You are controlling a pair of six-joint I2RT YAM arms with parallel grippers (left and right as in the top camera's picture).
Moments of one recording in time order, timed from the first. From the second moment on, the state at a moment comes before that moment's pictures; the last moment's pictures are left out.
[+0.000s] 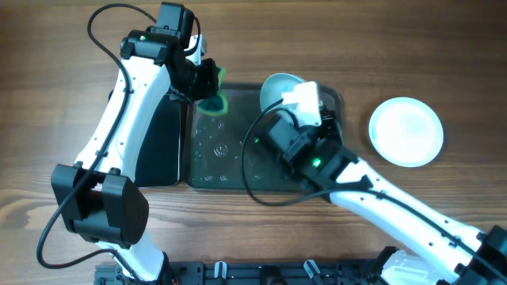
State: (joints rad) left arm -0.22 1.85 1.71 -1.15 0.26 -0.36; right arm 0.86 1.45 1.13 -0.76 1.03 0.34
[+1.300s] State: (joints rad) left arm -0.22 1.85 1.71 -1.17 0.26 -0.36; right arm 0.30 1.45 1.13 -0.75 -0.21 0.43
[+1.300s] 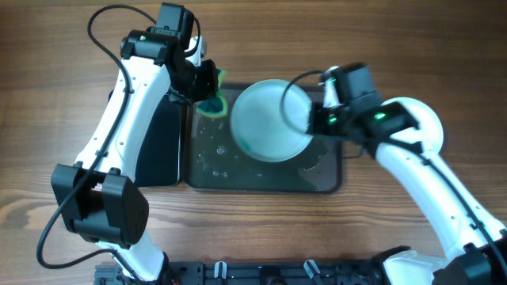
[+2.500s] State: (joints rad) left arm -0.18 1.85 1.71 -1.30 0.06 -0.35; right arm -0.35 1.45 0.99 -0.75 -0.23 0.26
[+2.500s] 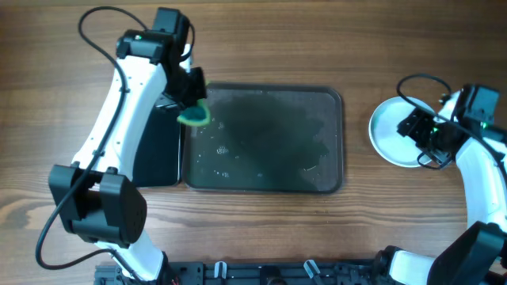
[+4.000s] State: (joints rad) left arm 0.12 1.46 1.40 -1.09 0.00 -0.22; right arm -0.07 1.10 1.49 -1.16 -0.25 0.15
